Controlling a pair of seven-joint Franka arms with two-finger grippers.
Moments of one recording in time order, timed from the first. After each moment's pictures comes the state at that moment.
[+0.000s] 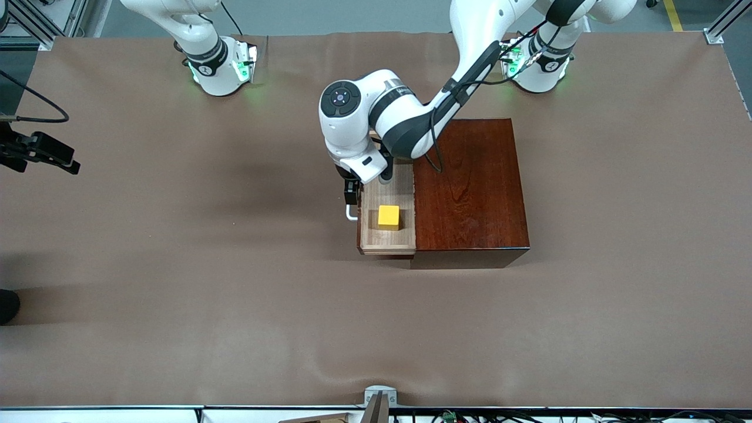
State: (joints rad) left arm -0.76 0.73 -0.21 -1.27 0.15 1.98 -2.52; right arm -0.02 0.05 -0.04 -1.49 -0.01 1.53 -0.01
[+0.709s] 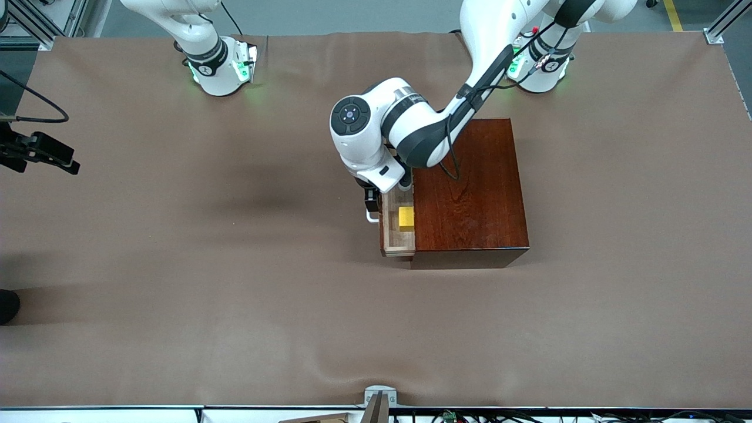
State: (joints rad) left arm -0.71 0.72 -0.21 -1.27 0.16 1.87 -2.52; right arm -0.02 0.05 -0.04 -1.49 -0.01 1.53 -0.01
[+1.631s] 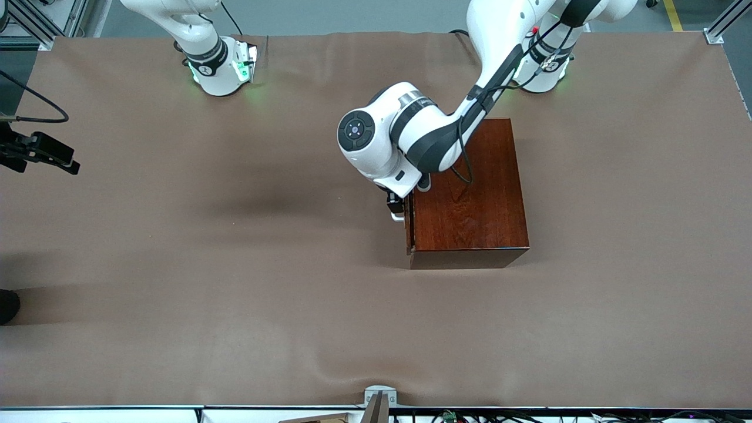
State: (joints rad) left arm -0.70 0.71 -0.18 -1.27 0.19 1.69 -2.52; right arm -0.02 0.05 -0.04 -1.49 -0.01 1.53 -0.01
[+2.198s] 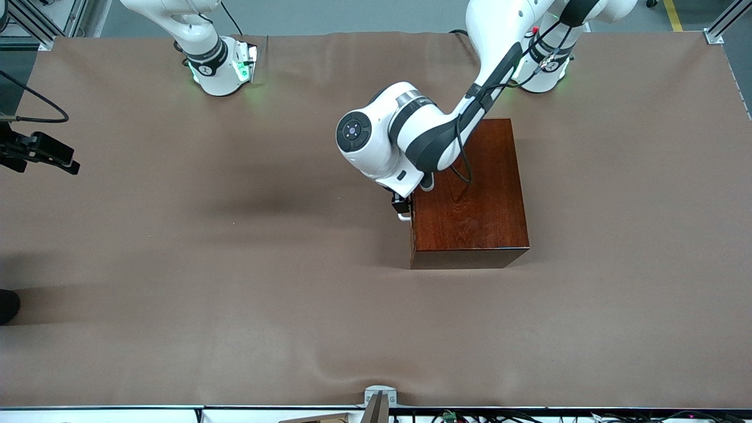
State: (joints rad) left arm -0.71 0.71 -0.18 -1.27 0.23 1.66 -2.52; right arm -0.02 0.05 -0.04 -1.49 -0.01 1.53 -0.01
